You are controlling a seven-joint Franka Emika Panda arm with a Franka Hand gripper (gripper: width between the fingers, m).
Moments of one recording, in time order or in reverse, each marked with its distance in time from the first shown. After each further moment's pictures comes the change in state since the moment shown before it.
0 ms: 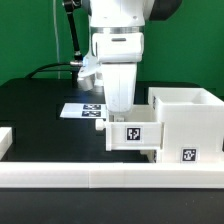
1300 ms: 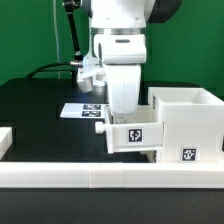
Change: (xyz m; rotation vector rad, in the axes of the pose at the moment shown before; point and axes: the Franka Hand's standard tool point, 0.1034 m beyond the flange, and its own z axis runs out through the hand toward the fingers) arm -0.003 0.005 0.002 -0.009 -0.023 -0.061
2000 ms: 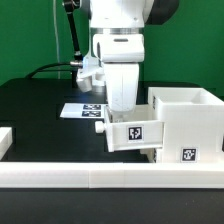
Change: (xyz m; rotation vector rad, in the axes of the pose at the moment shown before) arm 0.000 -0.005 0.002 -0.023 0.001 -0.001
